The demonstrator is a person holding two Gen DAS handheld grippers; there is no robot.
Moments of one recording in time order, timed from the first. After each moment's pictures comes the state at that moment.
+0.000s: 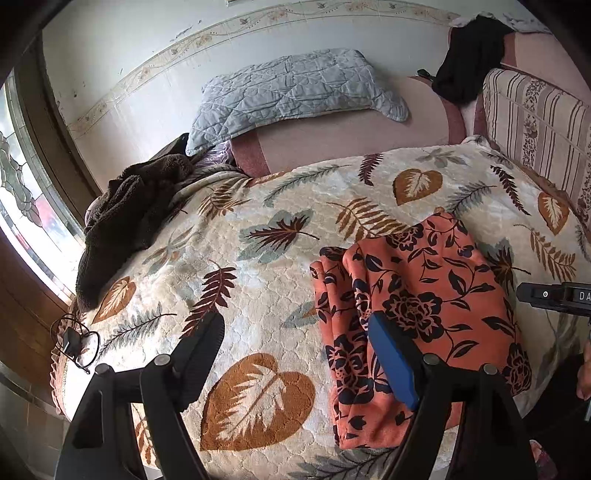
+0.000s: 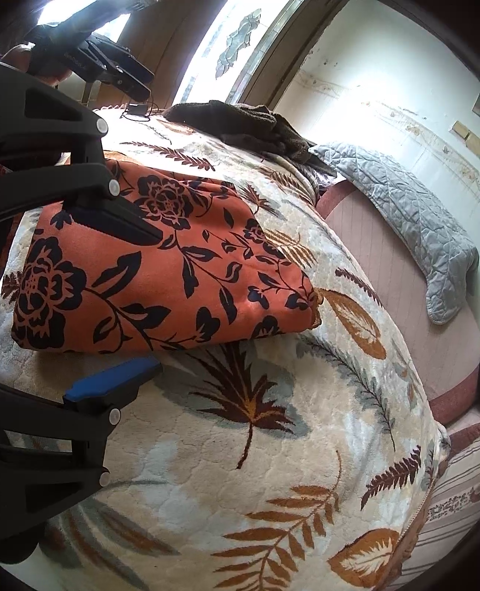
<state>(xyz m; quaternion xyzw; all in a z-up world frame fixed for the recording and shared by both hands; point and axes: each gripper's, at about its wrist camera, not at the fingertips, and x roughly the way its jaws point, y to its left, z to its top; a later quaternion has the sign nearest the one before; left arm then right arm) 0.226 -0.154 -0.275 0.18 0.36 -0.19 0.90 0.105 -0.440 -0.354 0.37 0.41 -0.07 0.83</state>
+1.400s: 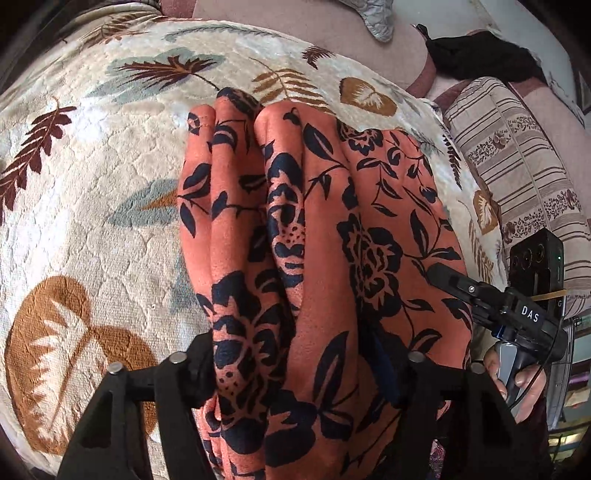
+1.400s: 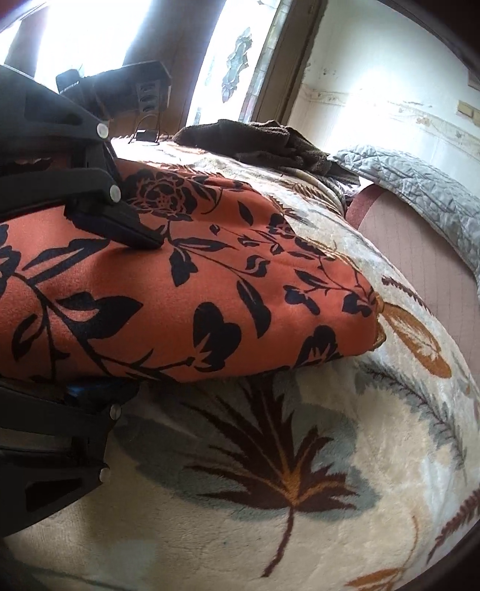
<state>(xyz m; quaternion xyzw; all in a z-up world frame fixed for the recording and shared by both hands) 0.290 -0.178 -0.401 -0.02 0.59 -0.36 0.72 0.162 -0.433 -0.415 0.41 0.44 0.01 0.80</state>
